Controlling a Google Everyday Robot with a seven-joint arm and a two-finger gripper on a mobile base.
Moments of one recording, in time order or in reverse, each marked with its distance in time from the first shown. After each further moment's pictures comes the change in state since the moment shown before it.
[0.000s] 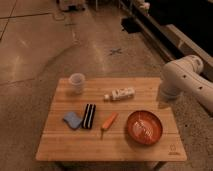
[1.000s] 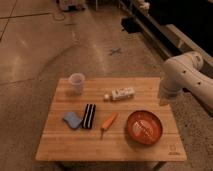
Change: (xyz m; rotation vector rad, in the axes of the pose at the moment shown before) arm 0.008 -0.024 0.002 0.004 0.010 -0.008
